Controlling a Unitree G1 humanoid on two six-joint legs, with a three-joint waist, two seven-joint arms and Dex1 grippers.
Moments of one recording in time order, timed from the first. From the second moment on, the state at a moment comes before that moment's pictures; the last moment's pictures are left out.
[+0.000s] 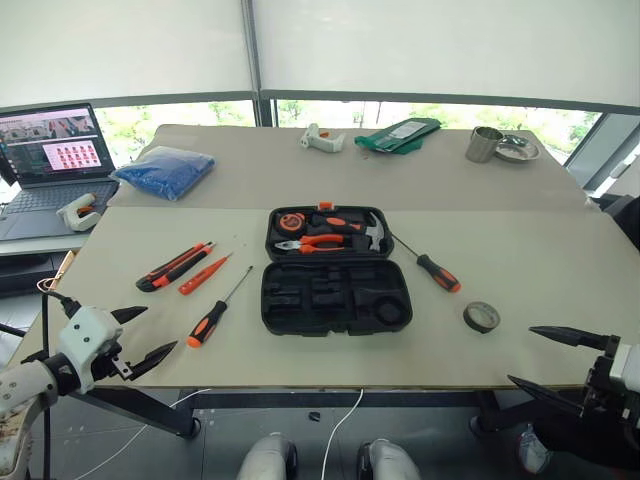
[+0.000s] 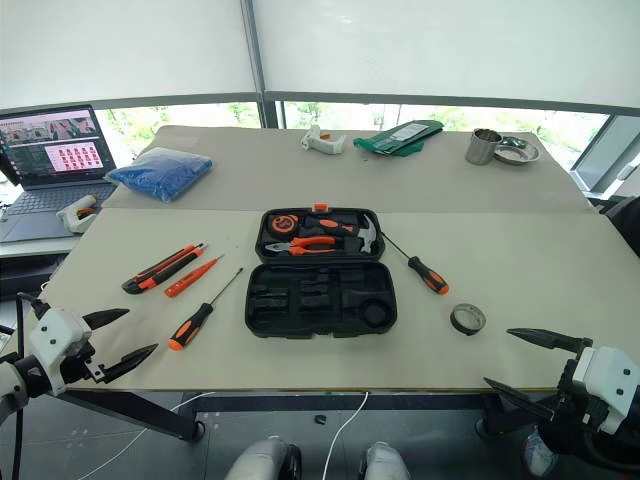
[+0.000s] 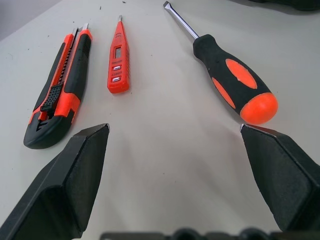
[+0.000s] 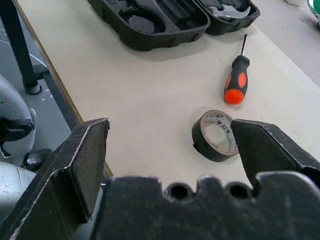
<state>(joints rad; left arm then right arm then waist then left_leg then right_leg) 0.22 0.82 0.41 -0.01 -0.32 -0.02 -0.95 0.34 -0.83 -0.53 0.02 0.45 -0.33 1.24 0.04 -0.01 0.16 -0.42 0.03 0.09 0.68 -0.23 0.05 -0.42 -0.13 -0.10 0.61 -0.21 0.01</state>
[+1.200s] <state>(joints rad) 0.35 0.77 0.69 -0.10 -0.52 0.53 -0.73 0.29 -0.69 -0.51 -0.37 0.73 -0.04 1.10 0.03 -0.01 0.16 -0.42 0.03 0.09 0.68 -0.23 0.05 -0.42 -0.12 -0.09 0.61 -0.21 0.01</state>
